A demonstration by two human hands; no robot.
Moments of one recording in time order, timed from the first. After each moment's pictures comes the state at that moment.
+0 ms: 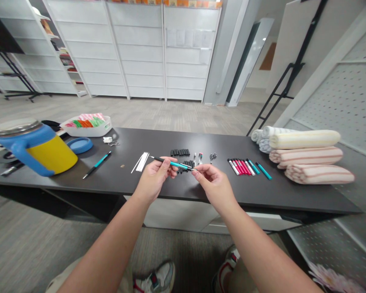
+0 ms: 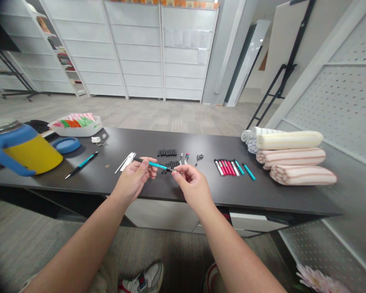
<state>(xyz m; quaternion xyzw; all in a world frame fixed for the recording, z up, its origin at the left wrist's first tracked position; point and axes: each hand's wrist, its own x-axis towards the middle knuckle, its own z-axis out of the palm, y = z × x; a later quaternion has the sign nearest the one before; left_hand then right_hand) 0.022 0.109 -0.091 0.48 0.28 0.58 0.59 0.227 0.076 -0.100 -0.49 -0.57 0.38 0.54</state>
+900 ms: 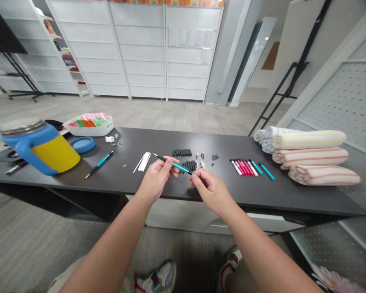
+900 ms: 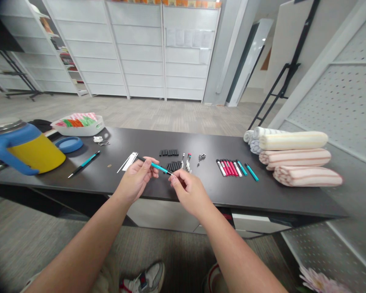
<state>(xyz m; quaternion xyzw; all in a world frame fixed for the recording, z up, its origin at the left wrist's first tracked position) 0.022 0.111 -0.093 0.49 0.27 0.59 0.59 0.224 0.065 -0.087 -0.49 -0.72 0.29 0.40</state>
